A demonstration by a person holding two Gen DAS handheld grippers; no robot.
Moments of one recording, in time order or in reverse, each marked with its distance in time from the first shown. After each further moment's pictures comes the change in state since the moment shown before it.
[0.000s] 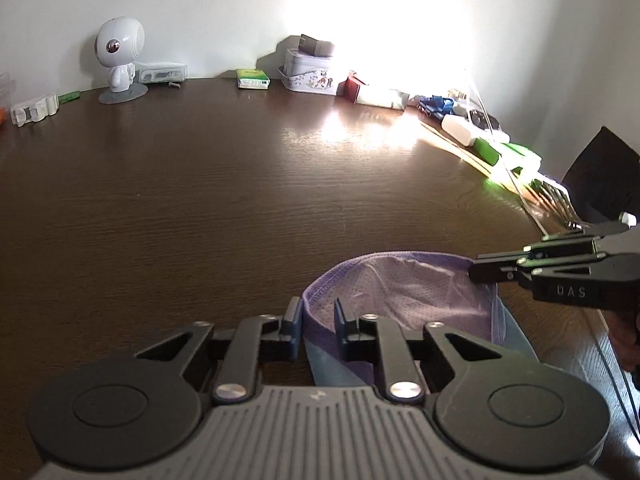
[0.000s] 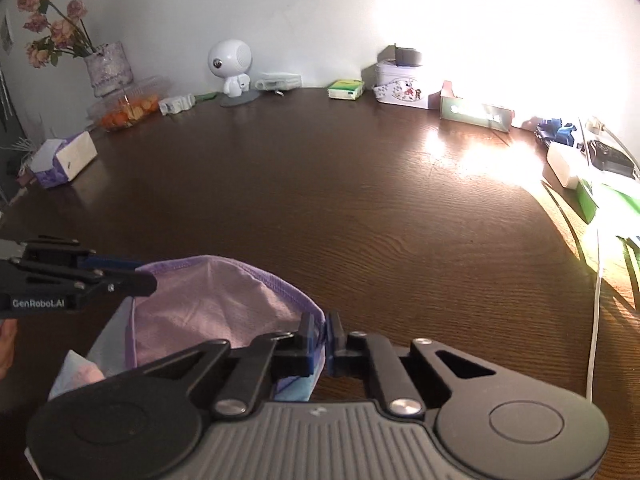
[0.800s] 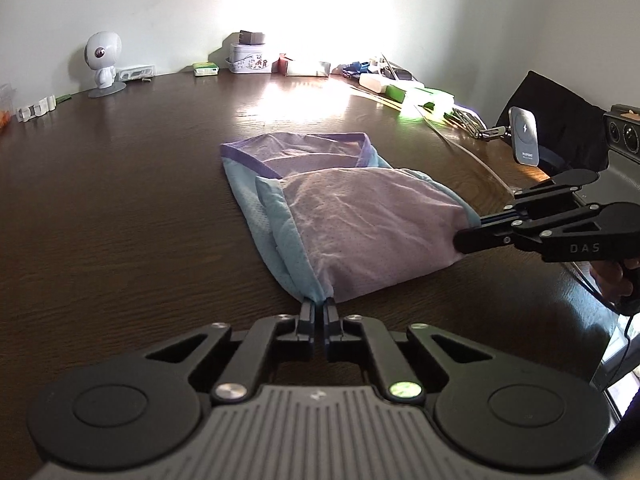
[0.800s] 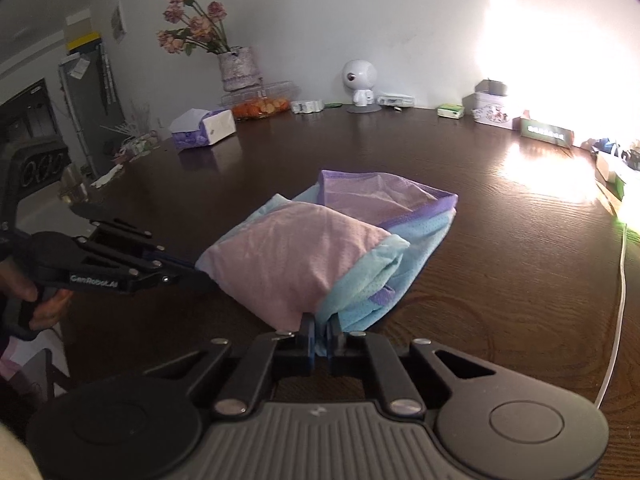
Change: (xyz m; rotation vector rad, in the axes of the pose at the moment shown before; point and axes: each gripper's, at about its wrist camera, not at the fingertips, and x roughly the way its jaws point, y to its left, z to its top) left arm -0.110 -0.051 -0.125 0.143 0.016 -0.072; right arm -0.106 0.031 -0.123 -0.190 -0.117 0.280
